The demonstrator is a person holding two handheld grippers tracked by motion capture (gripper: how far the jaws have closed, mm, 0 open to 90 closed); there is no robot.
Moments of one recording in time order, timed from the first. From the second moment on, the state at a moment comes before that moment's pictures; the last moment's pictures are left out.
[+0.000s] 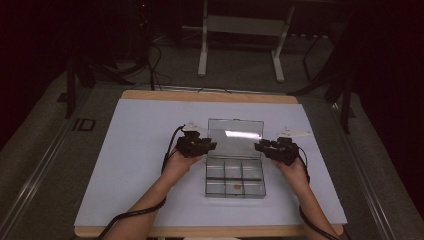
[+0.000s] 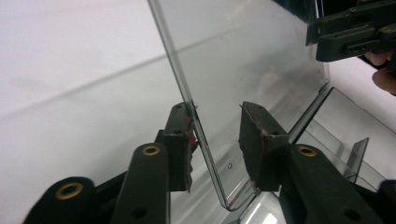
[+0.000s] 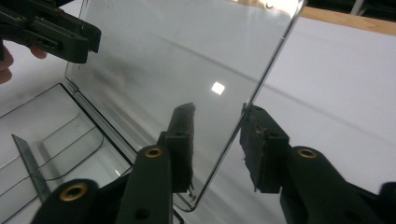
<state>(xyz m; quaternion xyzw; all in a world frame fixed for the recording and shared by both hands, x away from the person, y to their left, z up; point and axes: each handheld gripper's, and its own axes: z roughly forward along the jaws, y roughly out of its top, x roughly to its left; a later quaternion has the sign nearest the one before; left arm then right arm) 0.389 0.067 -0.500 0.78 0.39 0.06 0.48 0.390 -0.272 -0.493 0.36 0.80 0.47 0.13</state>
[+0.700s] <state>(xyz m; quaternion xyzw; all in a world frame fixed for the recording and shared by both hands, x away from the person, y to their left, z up) 0.375 0.077 -0.493 0.80 0.33 0.08 0.50 0.372 -0.280 -0.483 0.34 0.80 0.48 0.14</state>
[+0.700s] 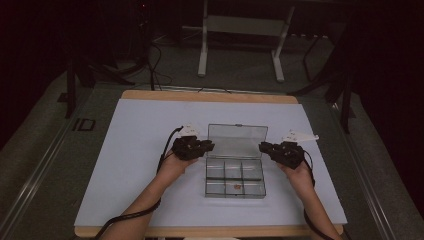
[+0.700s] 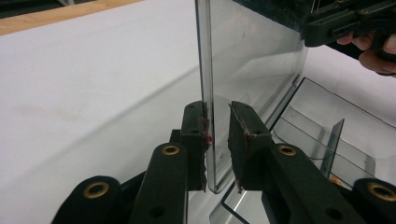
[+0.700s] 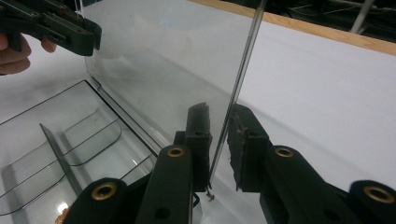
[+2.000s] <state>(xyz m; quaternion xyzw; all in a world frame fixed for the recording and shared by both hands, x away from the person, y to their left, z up) 0.349 0.080 -0.489 0.82 0.26 0.12 0.50 0.344 -0.288 -0.482 0.31 0.80 0.49 0.14</state>
